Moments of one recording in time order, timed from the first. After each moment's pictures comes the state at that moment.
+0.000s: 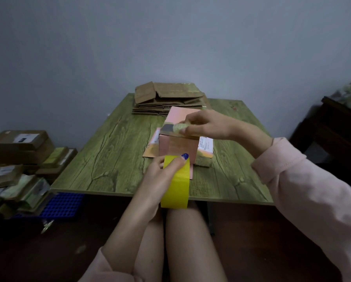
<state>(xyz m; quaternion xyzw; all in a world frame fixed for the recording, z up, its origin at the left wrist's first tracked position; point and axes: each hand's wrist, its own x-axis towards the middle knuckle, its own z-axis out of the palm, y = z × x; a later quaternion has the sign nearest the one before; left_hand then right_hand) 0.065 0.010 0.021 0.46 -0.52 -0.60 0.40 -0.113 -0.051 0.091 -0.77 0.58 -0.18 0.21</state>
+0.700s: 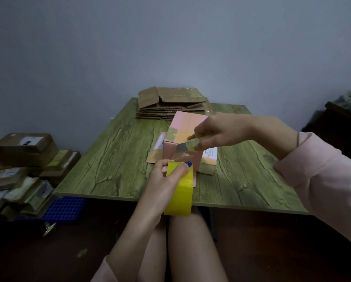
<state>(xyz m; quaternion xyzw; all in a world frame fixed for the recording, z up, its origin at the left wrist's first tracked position) 0.065 0.010 0.017 0.47 -0.53 -0.58 0.41 -0.113 -0.033 0.123 -0.83 0.55 0.03 0.09</state>
